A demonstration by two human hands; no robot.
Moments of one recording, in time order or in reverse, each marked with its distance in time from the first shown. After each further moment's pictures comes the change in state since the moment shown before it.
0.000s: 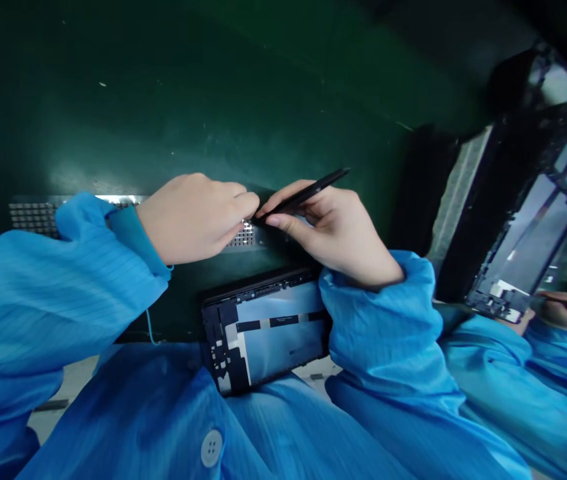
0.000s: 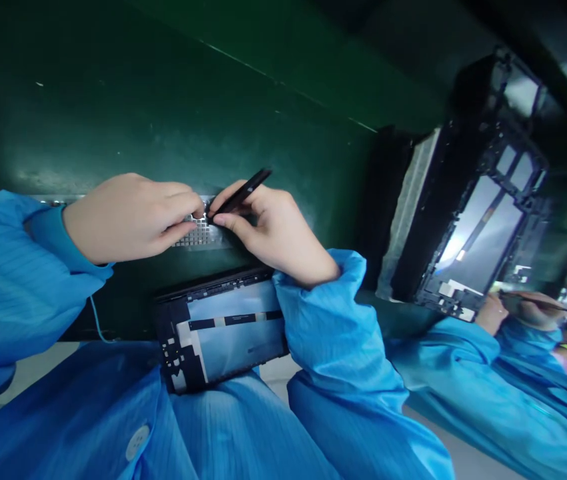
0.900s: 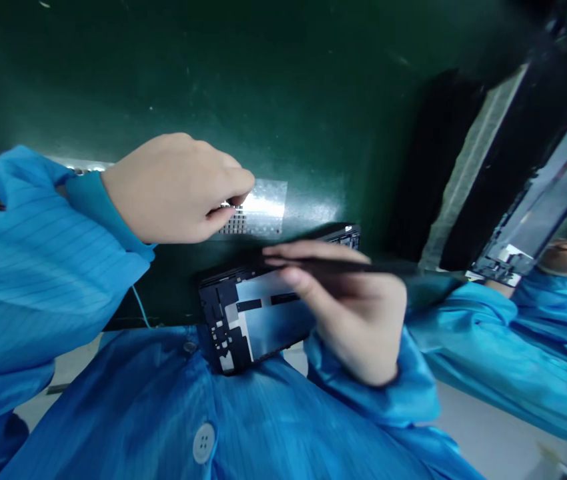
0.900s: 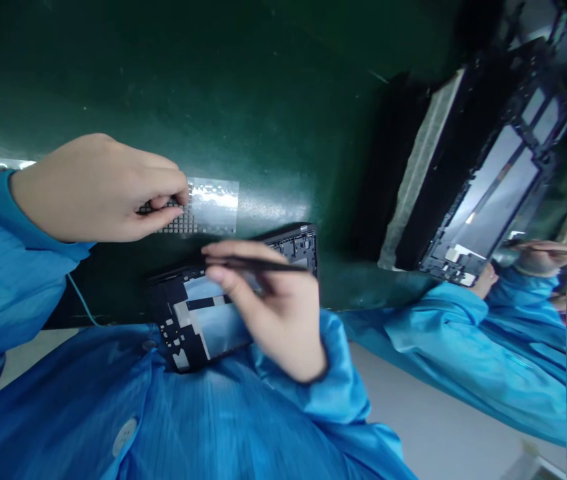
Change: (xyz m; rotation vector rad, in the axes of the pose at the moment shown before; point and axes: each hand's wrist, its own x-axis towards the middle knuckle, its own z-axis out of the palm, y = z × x) left_hand 0.000 -0.004 -0.003 0.042 -0.024 0.084; right_hand -0.103 -0.050 0.070 0.032 0.378 0.166
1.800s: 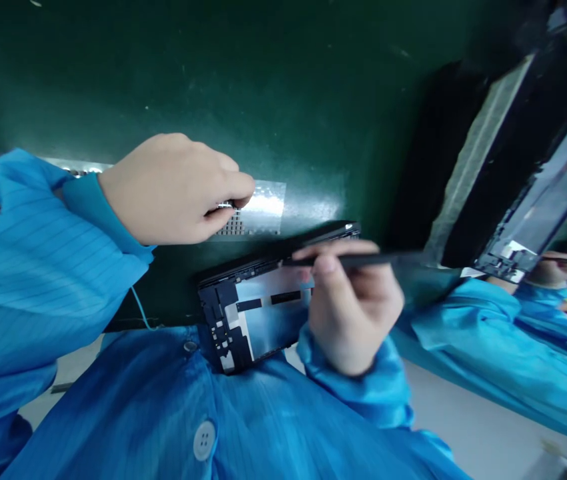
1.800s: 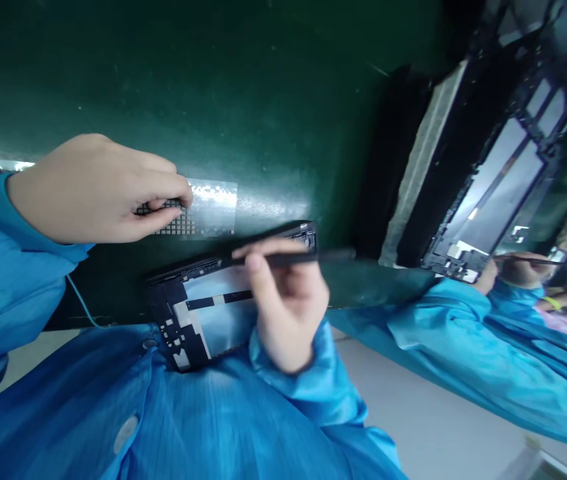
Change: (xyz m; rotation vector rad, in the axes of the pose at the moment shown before) left_hand -0.004 -0.001 0.000 -0.038 0.028 0.027; right_hand -0.009 0.027 0.014 0.145 0.333 0.057
